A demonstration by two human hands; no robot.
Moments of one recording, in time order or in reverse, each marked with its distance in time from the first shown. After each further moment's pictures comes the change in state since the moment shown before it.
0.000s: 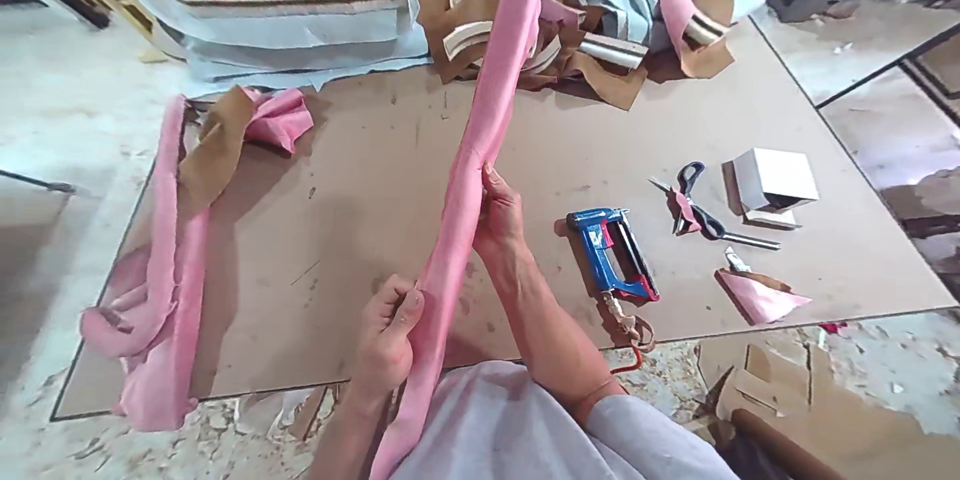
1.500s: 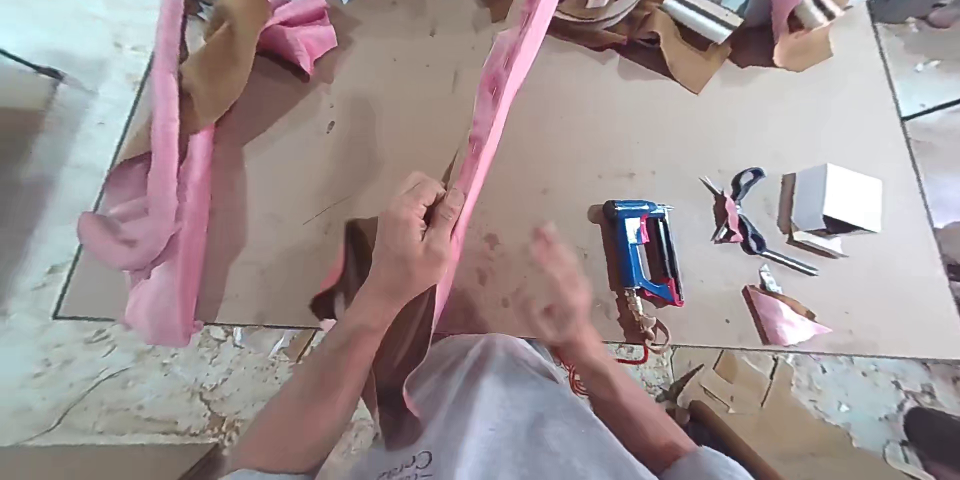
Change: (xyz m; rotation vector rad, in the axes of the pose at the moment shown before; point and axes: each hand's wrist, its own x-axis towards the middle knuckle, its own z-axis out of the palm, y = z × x) left_hand 0.064 0.000 -0.023 0.694 0.078 0.016; right_hand -0.123 -0.014 -0.102 -1.676 -0.442 -0.691
